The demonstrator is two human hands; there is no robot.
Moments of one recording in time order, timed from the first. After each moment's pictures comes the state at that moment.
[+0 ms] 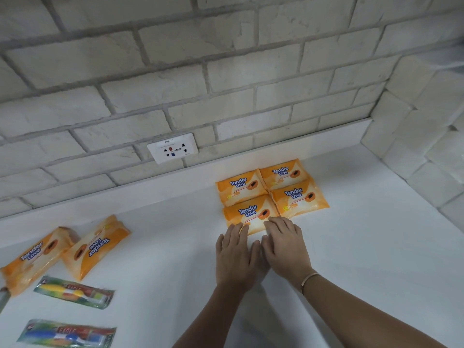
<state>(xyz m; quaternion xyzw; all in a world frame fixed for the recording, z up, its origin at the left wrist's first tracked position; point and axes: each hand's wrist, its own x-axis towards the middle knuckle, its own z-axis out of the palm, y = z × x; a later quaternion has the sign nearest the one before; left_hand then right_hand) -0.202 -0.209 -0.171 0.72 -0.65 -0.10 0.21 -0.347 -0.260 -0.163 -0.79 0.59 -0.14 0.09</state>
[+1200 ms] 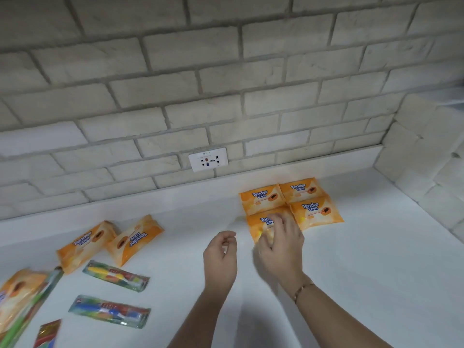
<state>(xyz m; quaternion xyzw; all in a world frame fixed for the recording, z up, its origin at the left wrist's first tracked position) -0.140 -0.160 -0.097 0.69 -0.38 -0.27 0.55 -0.282 -0.215 -0.093 -0.71 0.58 -0.37 0.15</state>
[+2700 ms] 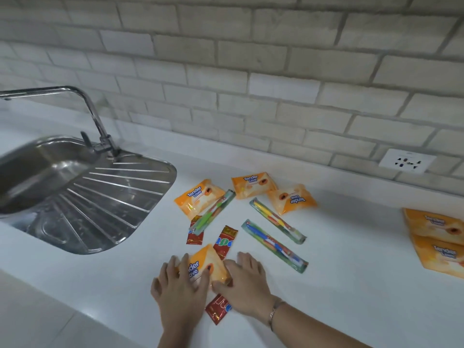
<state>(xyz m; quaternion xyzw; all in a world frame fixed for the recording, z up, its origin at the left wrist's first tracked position) 0.155 0.218 -0.172 0.96 -0.18 0.01 0.20 0.063 0.080 -0.120 -0.92 0.29 0.12 0.25</state>
